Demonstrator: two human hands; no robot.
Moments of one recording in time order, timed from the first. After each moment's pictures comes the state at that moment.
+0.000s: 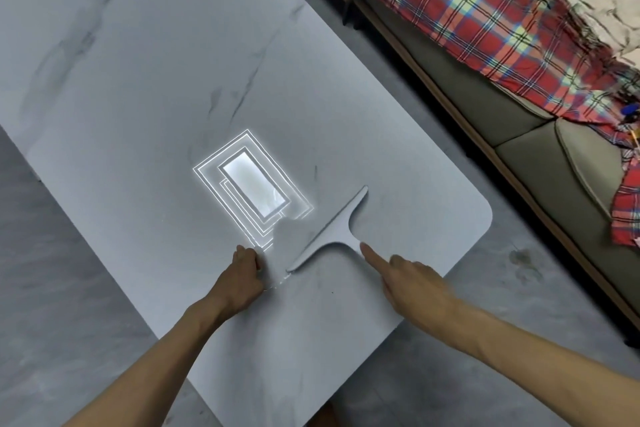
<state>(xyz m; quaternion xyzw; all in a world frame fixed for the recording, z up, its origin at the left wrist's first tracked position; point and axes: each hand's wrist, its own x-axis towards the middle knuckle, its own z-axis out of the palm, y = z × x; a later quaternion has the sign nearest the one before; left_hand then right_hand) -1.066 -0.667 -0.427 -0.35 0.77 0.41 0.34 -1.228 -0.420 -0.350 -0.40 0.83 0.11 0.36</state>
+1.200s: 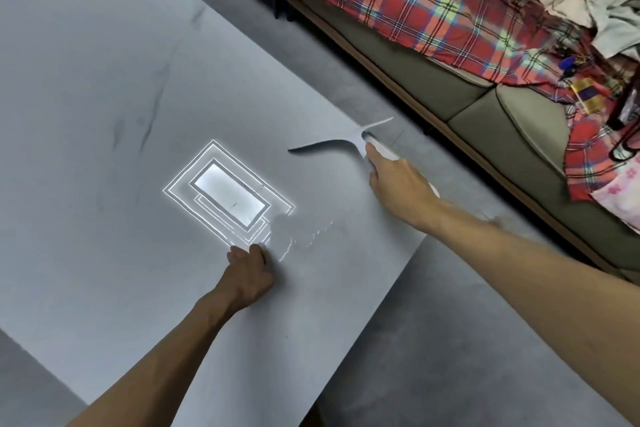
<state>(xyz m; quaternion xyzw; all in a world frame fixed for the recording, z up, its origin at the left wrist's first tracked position) -1.187 -0.598 -0.449 -0.26 0.83 0.33 0.37 -1.403 -0.411 -0.355 -0.21 0.94 -0.05 0.27</state>
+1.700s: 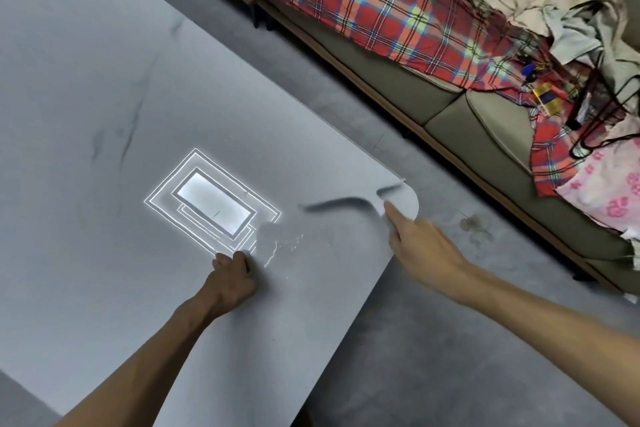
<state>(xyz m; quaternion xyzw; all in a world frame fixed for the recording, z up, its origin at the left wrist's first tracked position) -1.188 -0.606 -0.446 -0.24 0.83 0.34 0.38 -1.342 -0.334 -0.324 -0.17 0.93 -0.05 0.32</state>
